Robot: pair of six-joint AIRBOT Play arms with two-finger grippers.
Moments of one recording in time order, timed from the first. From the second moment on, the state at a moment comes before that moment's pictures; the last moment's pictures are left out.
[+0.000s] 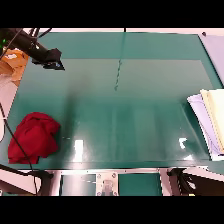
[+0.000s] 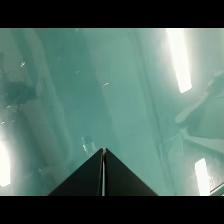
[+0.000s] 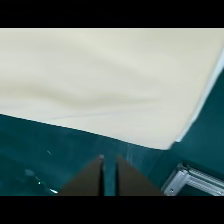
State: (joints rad) left arm -0.01 -1.67 2.01 1.09 -1.66 -1.40; right arm -1.14 -1.33 1.42 -1.38 1.67 1.72
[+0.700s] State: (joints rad) left arm -0.03 -1.16 1.38 1.22 -1.54 -1.49; right arm -0.15 -1.22 1.19 -1.22 1.39 1.58
